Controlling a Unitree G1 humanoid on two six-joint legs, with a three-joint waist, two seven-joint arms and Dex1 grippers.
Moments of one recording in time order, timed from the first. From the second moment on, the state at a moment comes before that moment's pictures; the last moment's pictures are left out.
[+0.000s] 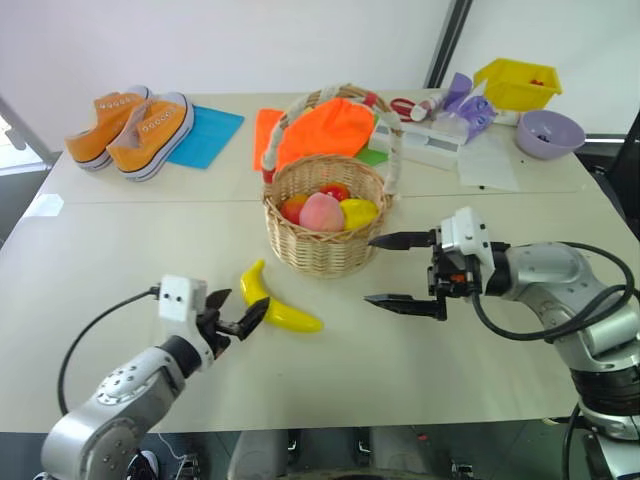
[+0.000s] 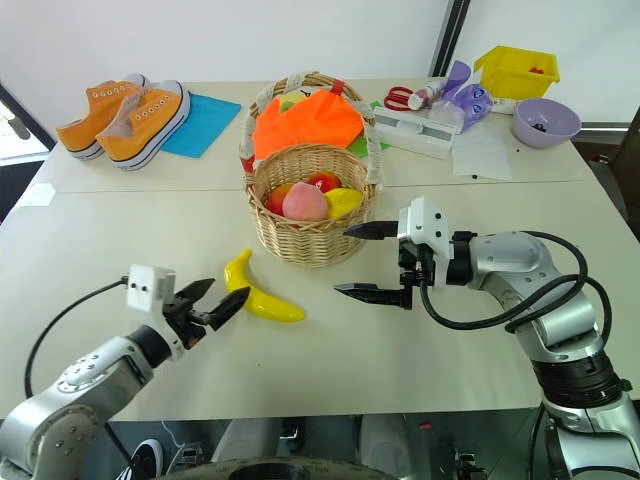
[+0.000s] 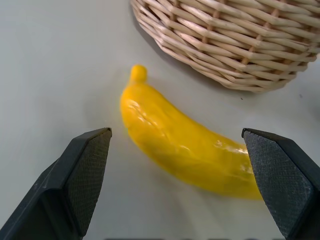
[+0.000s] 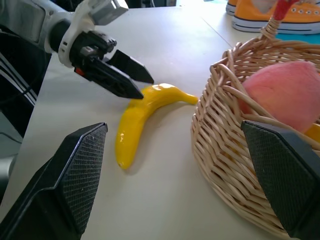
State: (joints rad) left arm 0.24 0.39 0.12 -0.73 -0.78 0.80 -0.13; right arm -0.33 -0.76 0.02 -0.39 0.58 0.48 1.10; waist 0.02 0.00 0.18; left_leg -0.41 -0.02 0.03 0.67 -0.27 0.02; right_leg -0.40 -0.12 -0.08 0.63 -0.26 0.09
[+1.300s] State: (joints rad) left arm -0.02 0.35 -0.01 -0.65 -0.59 1.02 -0.03; right arm -0.29 -0.79 0.03 -0.41 0.58 0.45 1.14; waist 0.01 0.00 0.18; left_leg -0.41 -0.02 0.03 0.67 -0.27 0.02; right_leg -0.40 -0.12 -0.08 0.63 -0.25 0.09
